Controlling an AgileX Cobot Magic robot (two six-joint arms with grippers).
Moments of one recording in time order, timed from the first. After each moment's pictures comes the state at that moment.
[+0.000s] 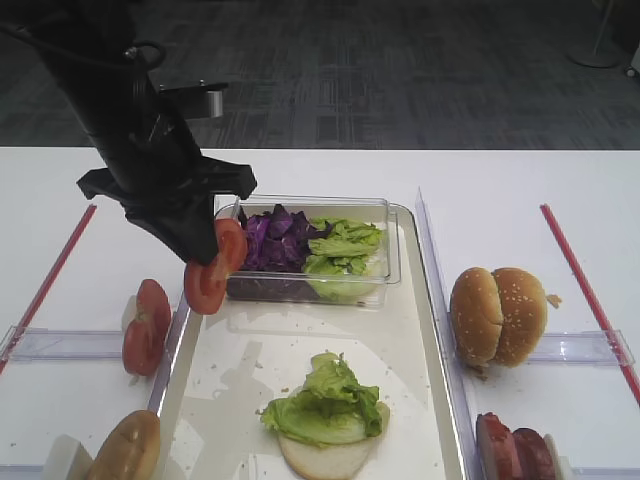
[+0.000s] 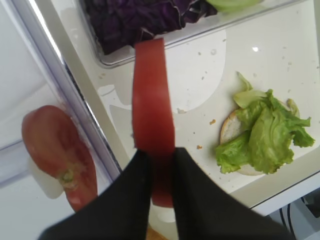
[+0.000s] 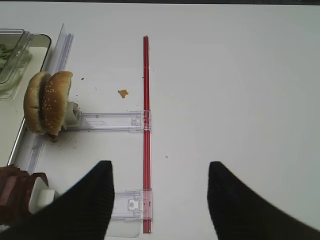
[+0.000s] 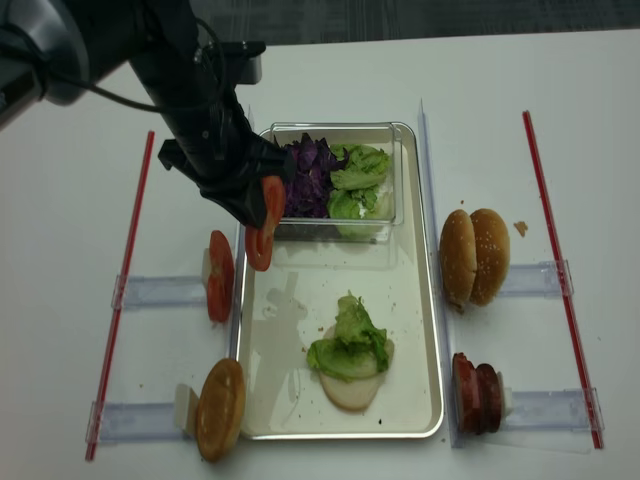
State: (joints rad) left arm -0.36 1.80 -1.44 -0.27 1.22 0.04; right arm -0.03 -0.02 -0.48 0.00 1.13 -0.02
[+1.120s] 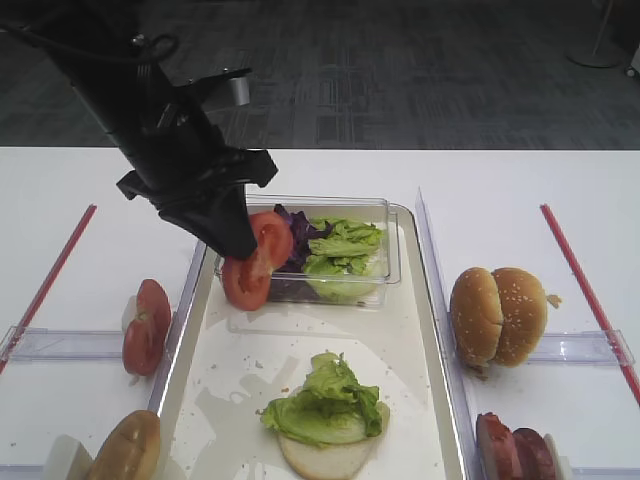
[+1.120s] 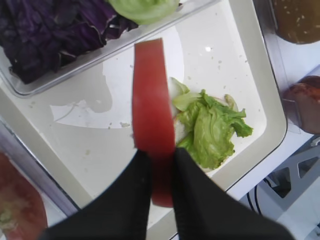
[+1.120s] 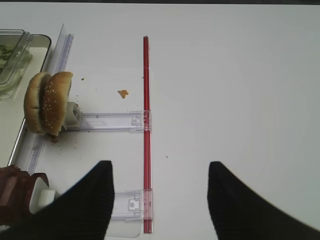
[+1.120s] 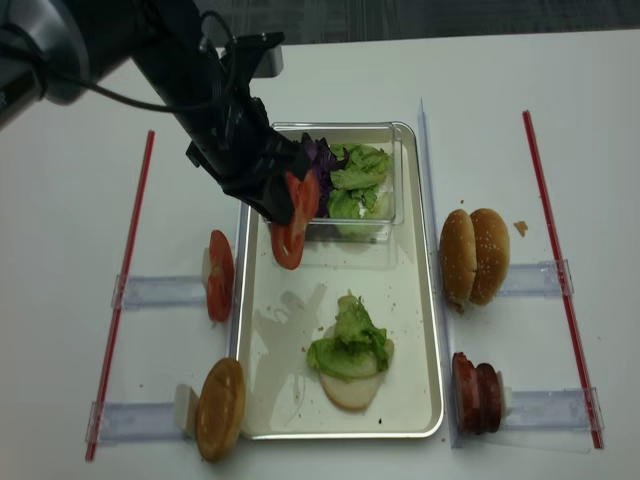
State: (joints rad) left arm -0.36 1.80 -1.44 -0.45 1.22 0.24; right arm -0.03 -0.02 -0.48 0.00 1.13 -0.02
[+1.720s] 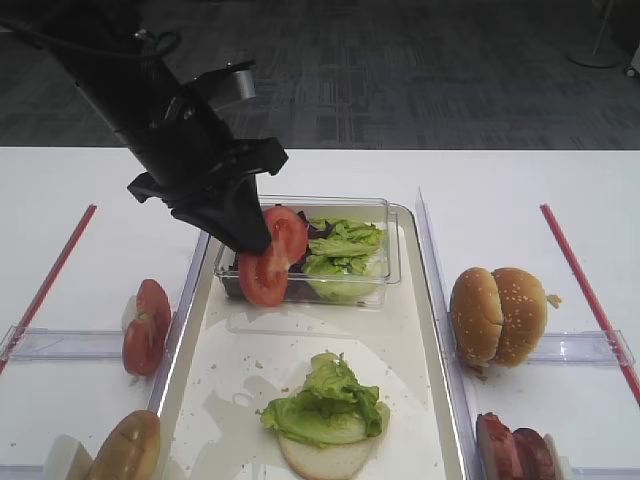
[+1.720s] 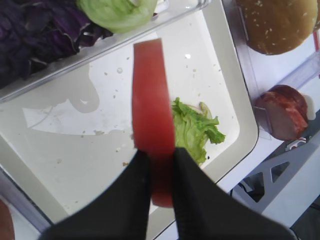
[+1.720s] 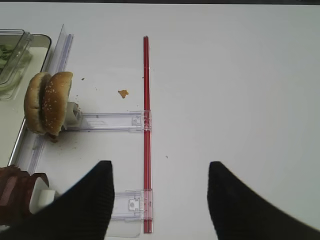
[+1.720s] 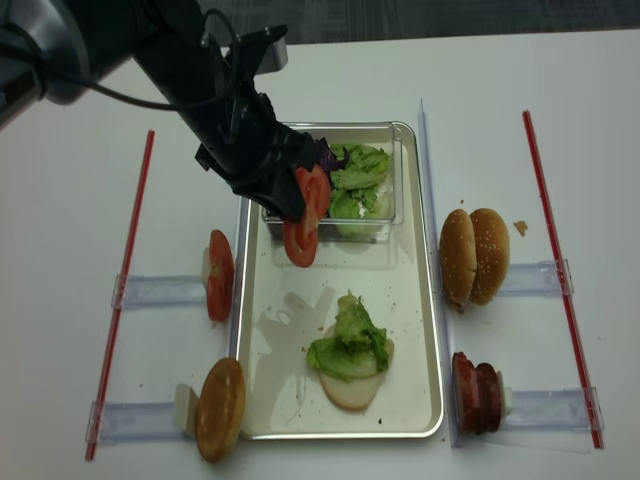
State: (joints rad) left arm -0.36 1.80 -1.44 -0.53 1.22 0.24; right arm -0.04 -0.02 -0.48 0.00 1.13 -0.02
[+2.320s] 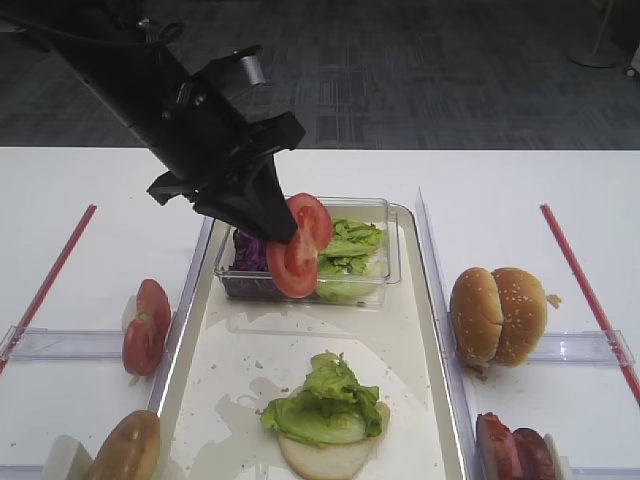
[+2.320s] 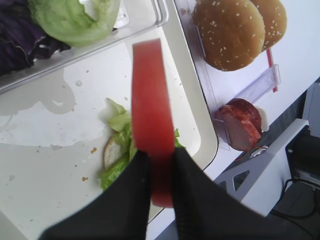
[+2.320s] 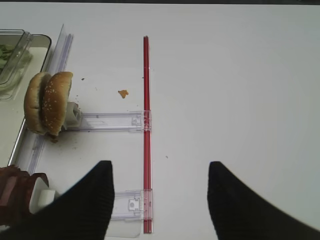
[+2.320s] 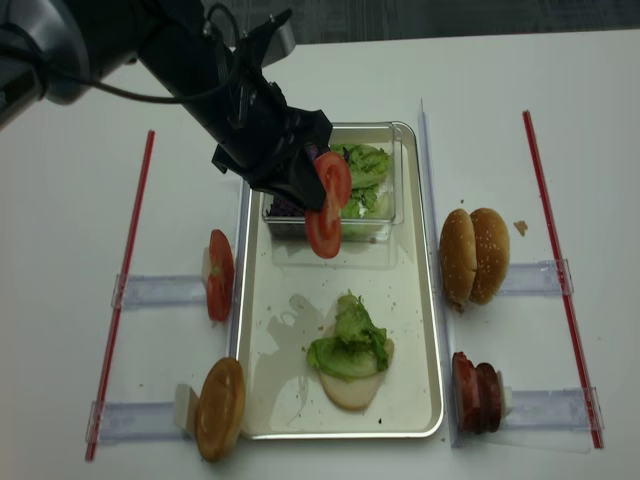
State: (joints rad) left arm -0.36 1.80 -1.44 -0.66 1.22 0.24; right arm -0.04 -0.02 -0.48 0.00 1.13 -0.02
